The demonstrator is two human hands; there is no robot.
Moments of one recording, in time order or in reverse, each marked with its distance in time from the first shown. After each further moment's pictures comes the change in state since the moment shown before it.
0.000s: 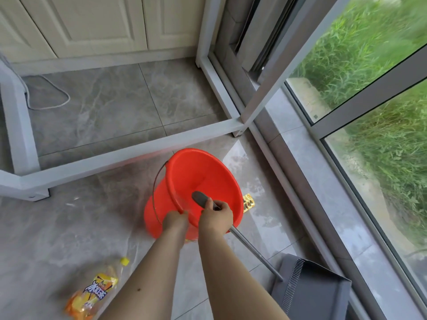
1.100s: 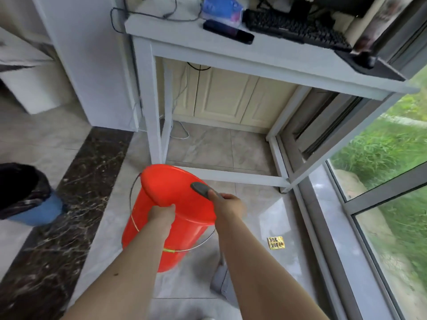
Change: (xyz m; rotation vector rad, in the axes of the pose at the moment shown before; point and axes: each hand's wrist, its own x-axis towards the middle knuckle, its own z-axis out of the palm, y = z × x) left_hand -0.294 -0.126 -0.267 -0.629 0.404 0.033; right_hand -0.343 -0.011 -0.139 -0.161 -0.583 -0.325
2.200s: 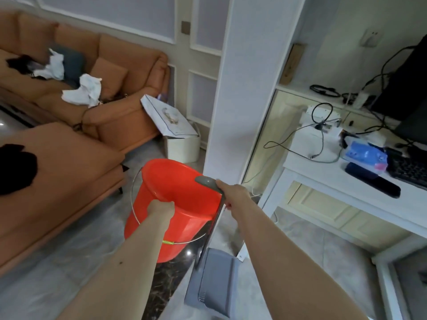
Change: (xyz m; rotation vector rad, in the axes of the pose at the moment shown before) left_hand 0.017 0.204 -0.368 -0.233 0.476 0.135; right_hand -0.178 -0.240 0.302 -0.485 -0.571 -0.464
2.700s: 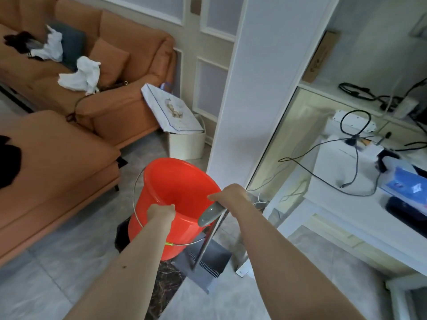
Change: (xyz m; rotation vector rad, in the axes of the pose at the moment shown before) left_hand 0.107 0.052 0.076 -0.012 0.071 -0.169; right_hand 0.150 -0.050 0.021 -0.514 -0.091 -0.032
